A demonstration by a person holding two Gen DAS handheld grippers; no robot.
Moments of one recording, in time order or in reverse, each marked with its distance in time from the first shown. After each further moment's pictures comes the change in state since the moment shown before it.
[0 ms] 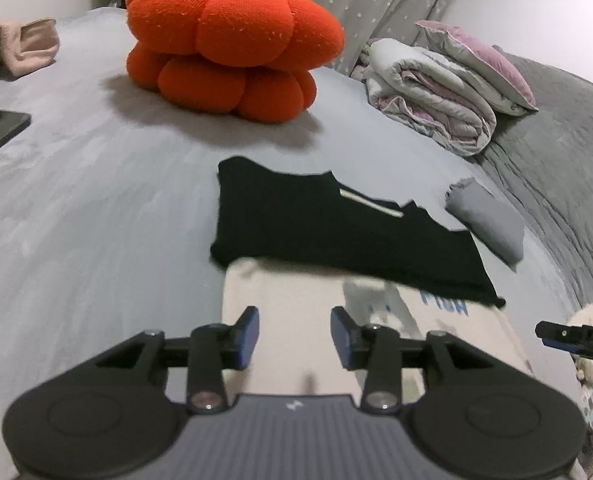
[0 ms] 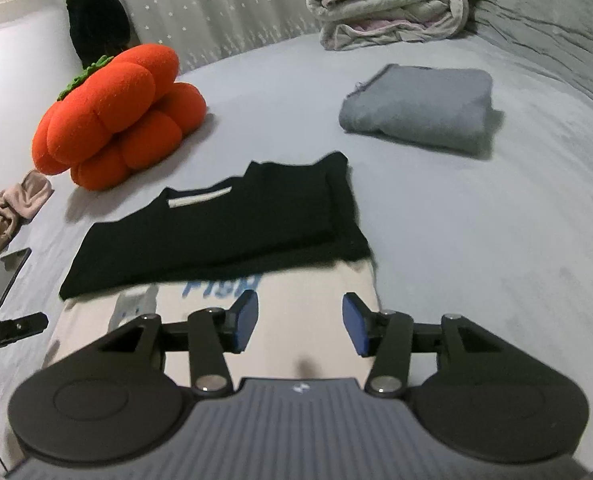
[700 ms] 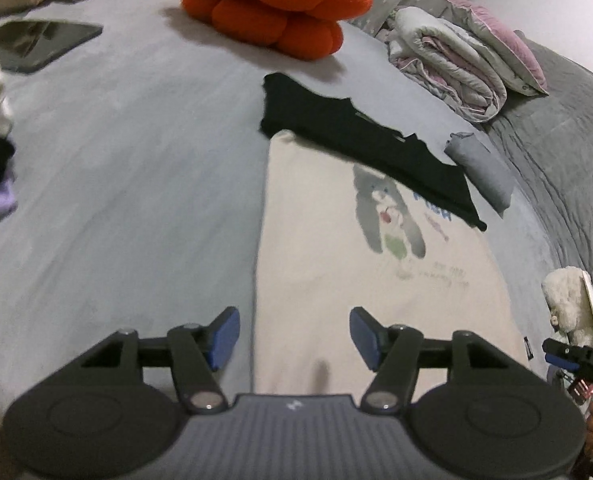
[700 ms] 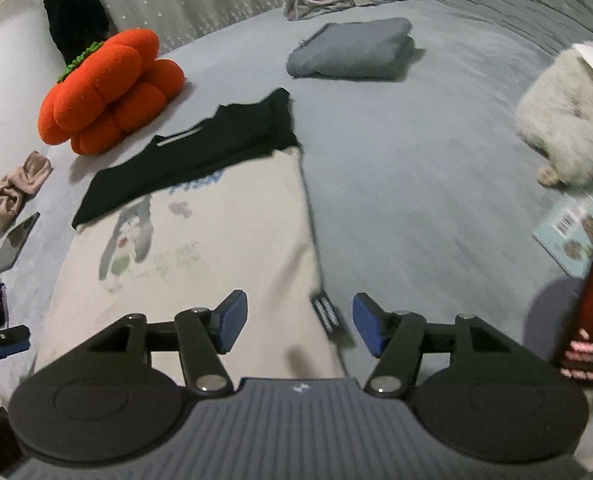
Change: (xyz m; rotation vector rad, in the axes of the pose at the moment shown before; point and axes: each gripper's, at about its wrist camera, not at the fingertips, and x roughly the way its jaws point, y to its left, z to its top) left arm -0.075 0.027 -0.078 -0.129 0.158 -0.007; right arm -0.087 -0.041 -0.079 0.062 0.087 -0.041
